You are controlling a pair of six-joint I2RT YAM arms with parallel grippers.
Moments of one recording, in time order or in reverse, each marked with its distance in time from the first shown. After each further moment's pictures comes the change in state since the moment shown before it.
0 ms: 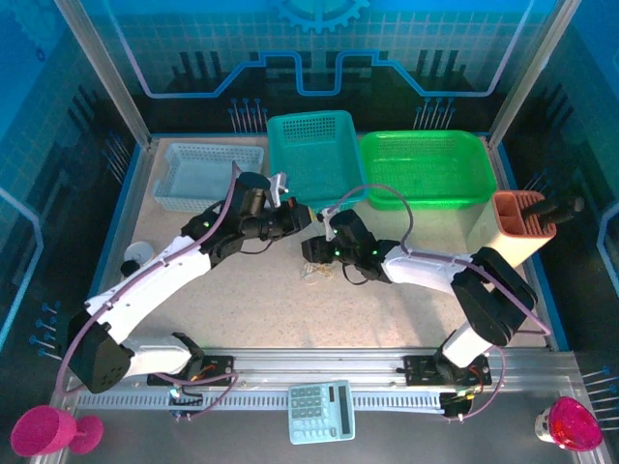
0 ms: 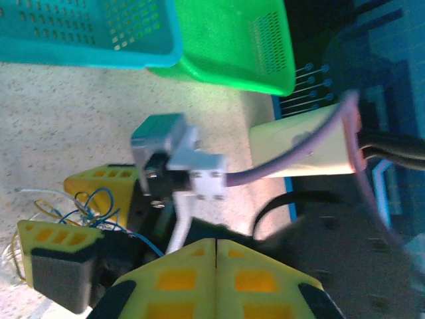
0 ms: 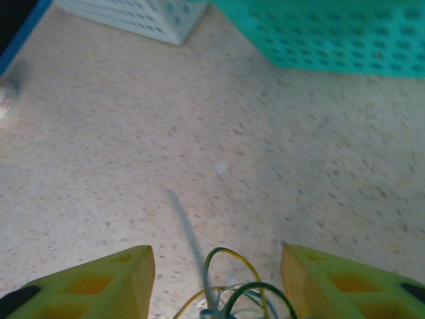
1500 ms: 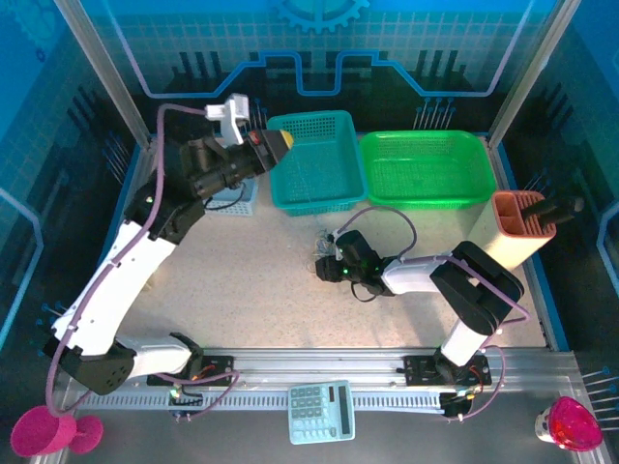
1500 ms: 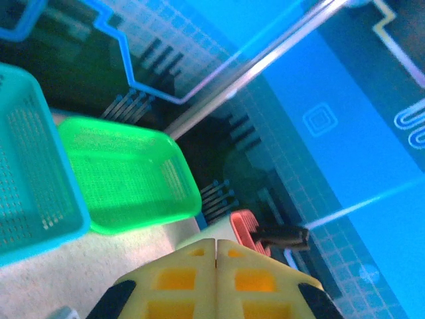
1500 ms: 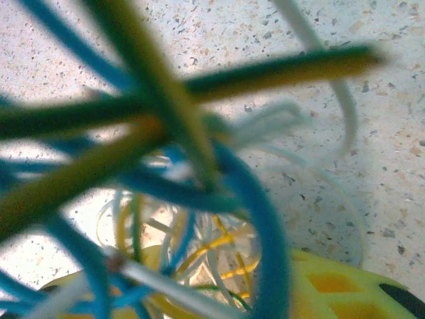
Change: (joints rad) left arm 0.133 -0.002 0.475 -0.078 -0.035 0.098; right arm -0.008 0.081 -0.164 0.130 0.009 0.069
